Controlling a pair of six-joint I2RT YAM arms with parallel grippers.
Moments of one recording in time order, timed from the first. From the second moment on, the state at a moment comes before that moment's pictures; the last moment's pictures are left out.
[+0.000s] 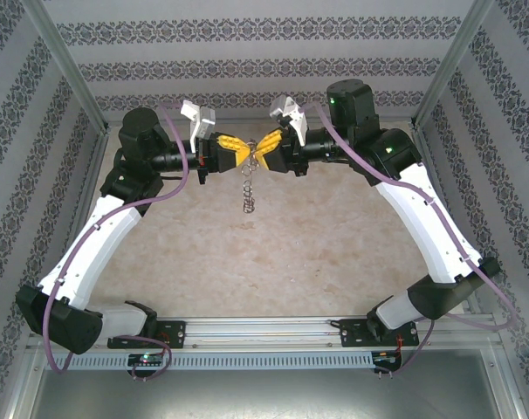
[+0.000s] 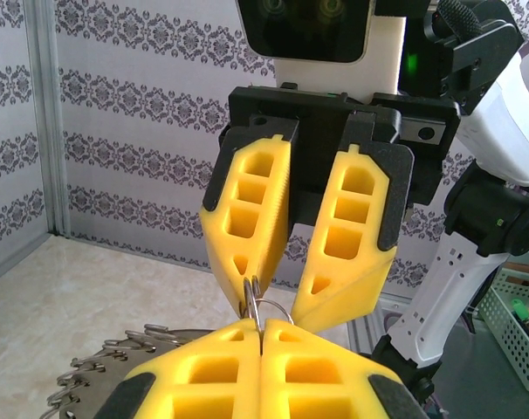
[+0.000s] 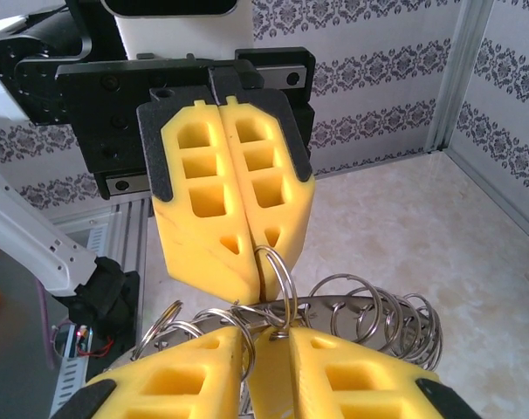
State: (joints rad) left arm -0.34 1.28 1.37 -0.08 1.06 -0.16; right arm 0.55 1.50 1.90 -0.86 -0.80 -0.22
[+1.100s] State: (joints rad) left arm -0.34 1.30 1.37 -0.07 1.09 -0.16; right arm 0.52 1.55 1.94 -0.83 -0.88 -0.19
